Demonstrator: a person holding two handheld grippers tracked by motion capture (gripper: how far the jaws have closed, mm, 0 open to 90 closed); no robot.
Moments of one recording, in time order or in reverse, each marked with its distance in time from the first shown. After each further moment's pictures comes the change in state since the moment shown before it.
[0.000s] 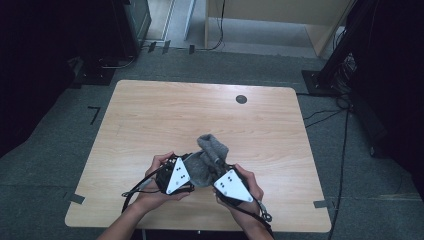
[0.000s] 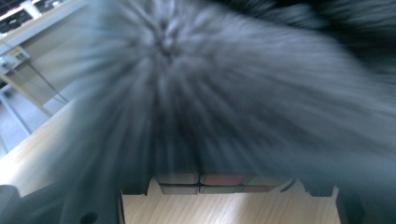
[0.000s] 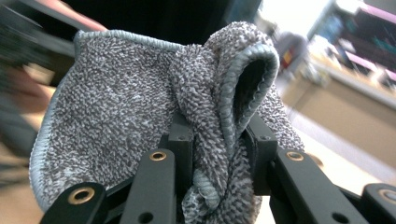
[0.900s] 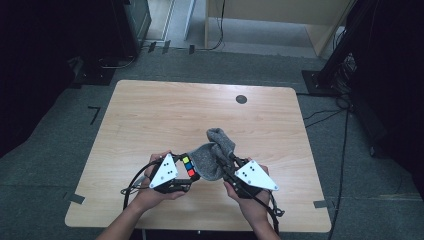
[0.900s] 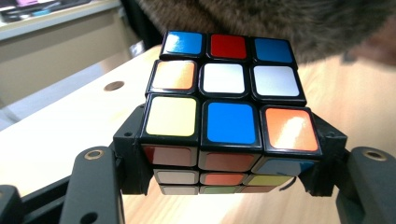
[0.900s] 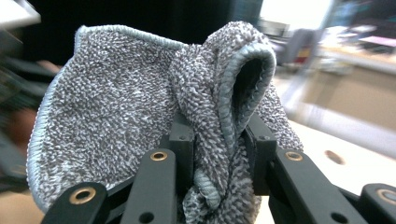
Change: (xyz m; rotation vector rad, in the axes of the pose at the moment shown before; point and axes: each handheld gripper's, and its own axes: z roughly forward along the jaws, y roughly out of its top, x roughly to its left) left arm 0.018 -0.007 -0.014 -0.225 -0.166 -0.188; right arm -0.044 -0.003 -0.008 -0.071 0.076 0.296
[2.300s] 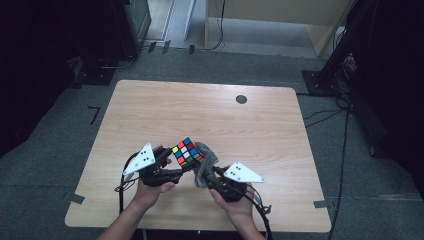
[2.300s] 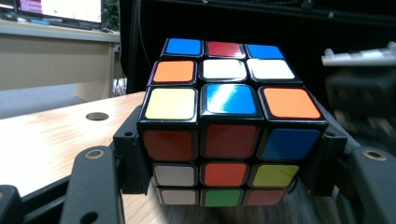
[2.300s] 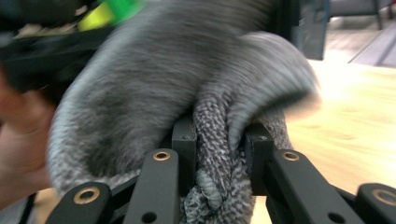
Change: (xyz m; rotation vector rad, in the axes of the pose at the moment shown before) left arm 0.020 0.008 -0.019 -0.230 -0.042 -0.309; right arm 0.026 -0.030 0.028 0.099 0.256 0.225
